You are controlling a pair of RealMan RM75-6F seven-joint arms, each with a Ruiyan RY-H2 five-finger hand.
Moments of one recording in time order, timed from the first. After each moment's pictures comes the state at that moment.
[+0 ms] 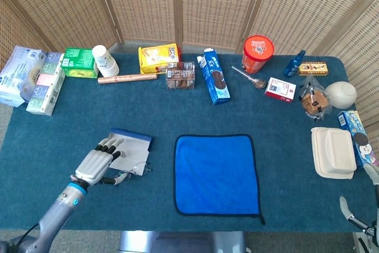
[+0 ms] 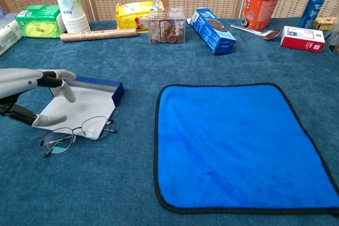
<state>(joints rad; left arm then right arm) -0.53 -1.35 0.02 -1.73 1.16 1.03 0.36 -0.19 -1.19 0.06 -1.58 -1.60 1.81 0.23</state>
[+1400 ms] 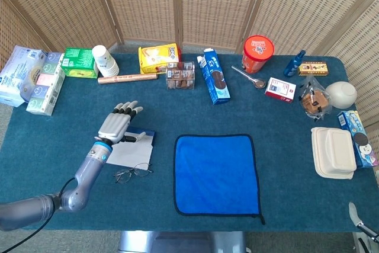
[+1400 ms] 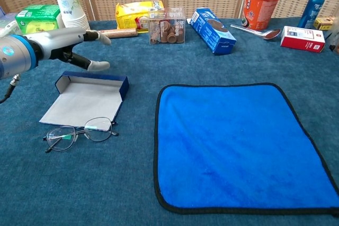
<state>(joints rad) -0.77 -1.54 -0.20 -1.43 0.88 0.89 0.36 -0.23 -1.20 0.06 -1.55 -1.60 1.85 0.26</state>
